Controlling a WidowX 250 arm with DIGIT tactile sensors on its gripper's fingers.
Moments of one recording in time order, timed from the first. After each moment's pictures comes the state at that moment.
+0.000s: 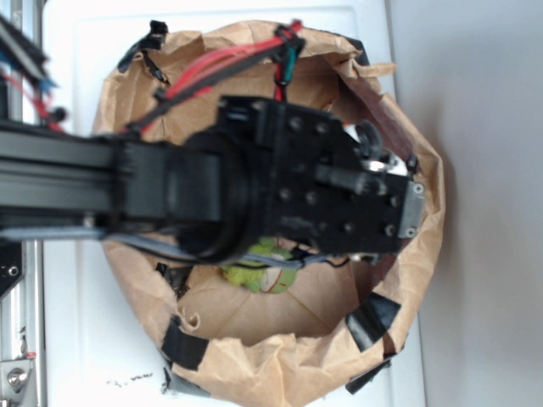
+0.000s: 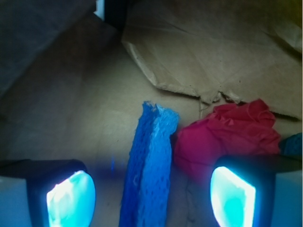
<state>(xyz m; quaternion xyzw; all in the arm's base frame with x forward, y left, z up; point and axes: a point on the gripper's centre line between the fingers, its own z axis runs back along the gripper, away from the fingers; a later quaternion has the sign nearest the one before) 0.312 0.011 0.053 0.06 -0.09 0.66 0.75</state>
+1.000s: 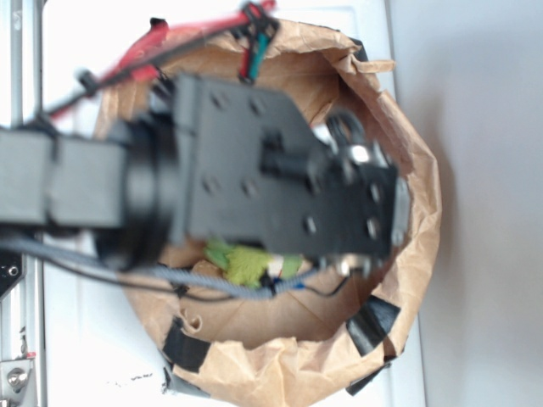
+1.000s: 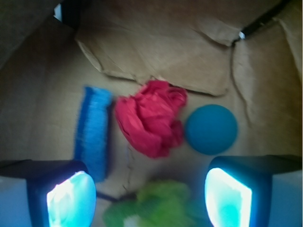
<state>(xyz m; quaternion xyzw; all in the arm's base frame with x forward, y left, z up) 0.271 -0.003 0.102 0.05 -0.02 0.67 0.74</state>
